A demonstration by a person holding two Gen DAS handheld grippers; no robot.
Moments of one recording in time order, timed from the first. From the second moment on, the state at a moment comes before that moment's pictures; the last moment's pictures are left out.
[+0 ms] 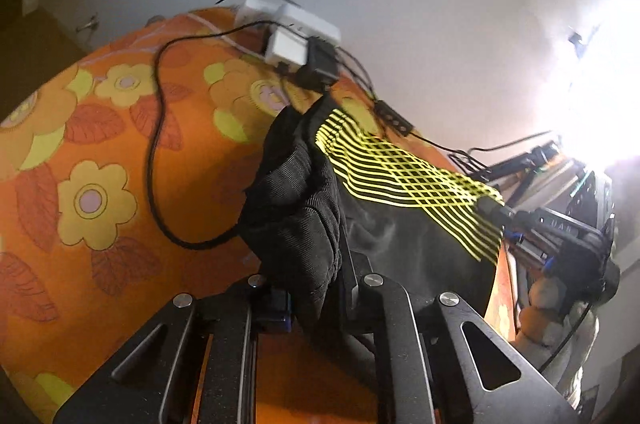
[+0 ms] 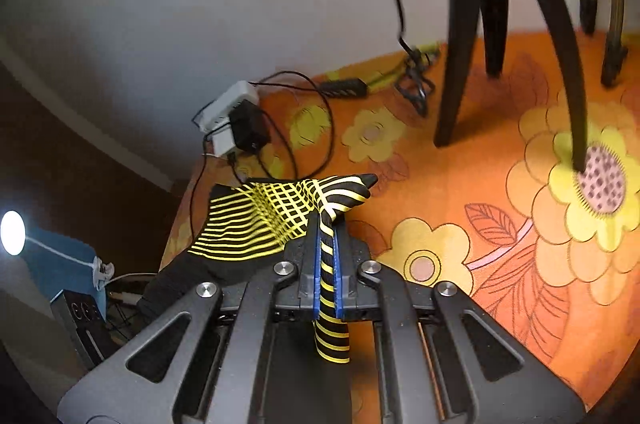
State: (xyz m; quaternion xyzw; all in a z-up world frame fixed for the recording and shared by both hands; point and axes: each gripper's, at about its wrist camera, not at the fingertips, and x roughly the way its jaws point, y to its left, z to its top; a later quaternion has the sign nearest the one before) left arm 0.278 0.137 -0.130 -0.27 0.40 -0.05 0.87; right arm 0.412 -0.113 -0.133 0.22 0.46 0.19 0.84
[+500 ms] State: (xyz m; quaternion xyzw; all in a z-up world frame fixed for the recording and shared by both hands) left arm 0.240 0.074 -0.065 -0.23 0.39 -0.11 0.89; right arm 0.356 -0.152 -0.055 0.18 0.42 0.19 0.87
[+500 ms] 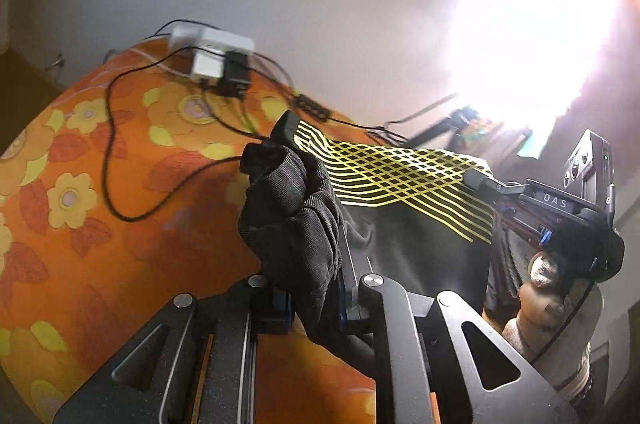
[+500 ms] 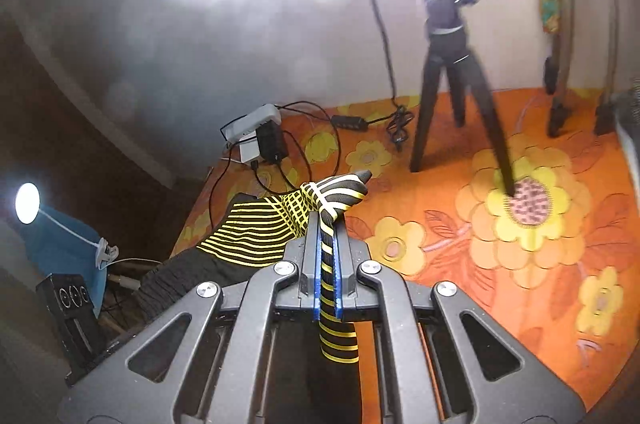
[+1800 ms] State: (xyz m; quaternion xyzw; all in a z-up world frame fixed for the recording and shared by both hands) left arm 0.267 -0.285 -0.009 -0.15 0.33 -0.33 0.87; right arm 0.292 -0.491 0.044 0.10 0.32 0.01 0.94
